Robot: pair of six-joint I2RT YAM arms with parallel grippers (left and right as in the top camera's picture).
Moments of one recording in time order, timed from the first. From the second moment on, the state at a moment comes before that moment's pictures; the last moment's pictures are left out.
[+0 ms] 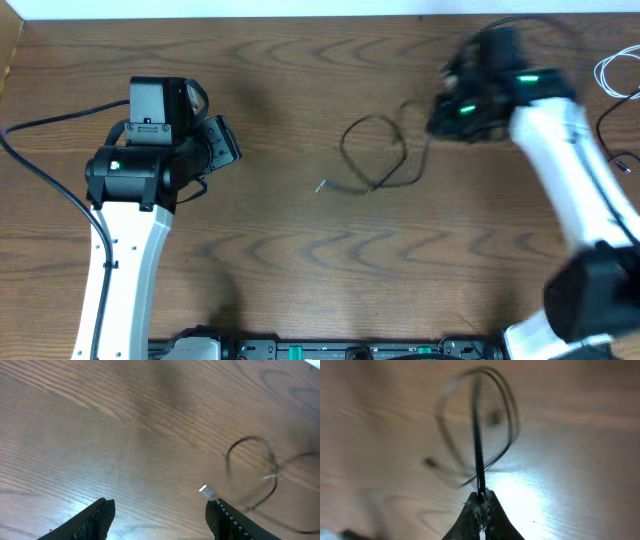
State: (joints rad) left arm -0.06 1.30 1.37 -1.07 0.05 -0.43; right arm 0.11 1.72 1.56 -1.01 -0.42 0.24
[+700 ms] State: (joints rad) left arm -0.06 1.30 1.37 -1.05 0.05 -0.43; right arm -0.54 1.66 2.00 -0.87 -0.43 0.36
